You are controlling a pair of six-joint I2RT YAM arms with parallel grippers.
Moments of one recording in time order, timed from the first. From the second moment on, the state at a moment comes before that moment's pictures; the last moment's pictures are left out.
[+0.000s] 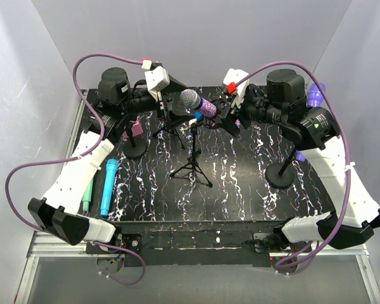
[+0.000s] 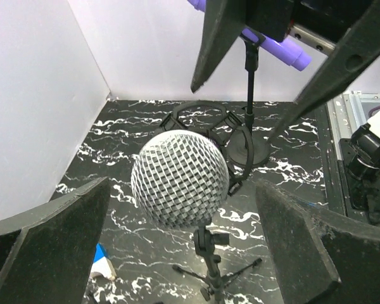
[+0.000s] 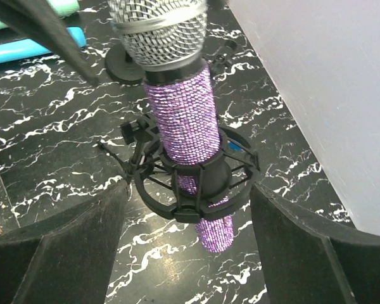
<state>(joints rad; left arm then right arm) -0.43 1.36 1.55 -0.20 0.92 0.19 0.65 1.33 1.85 -0.90 -0.33 -0.44</state>
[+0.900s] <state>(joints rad) -0.47 1.44 1.59 -0.09 1.00 0.20 0.64 1.42 1.80 -0.79 -0.41 -0.49</state>
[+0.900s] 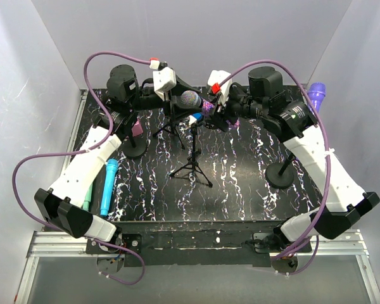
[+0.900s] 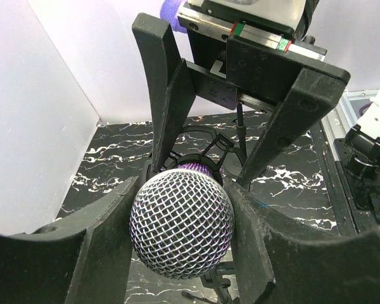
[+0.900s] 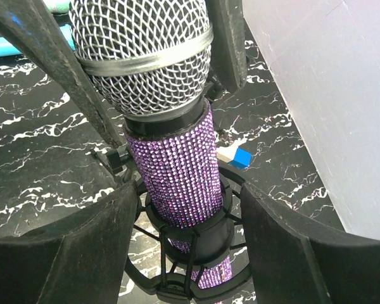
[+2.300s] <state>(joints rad) -0.38 1.33 2.03 -0.36 0.43 0.21 0.64 1.41 1.79 -0.78 -0.32 -0.50</state>
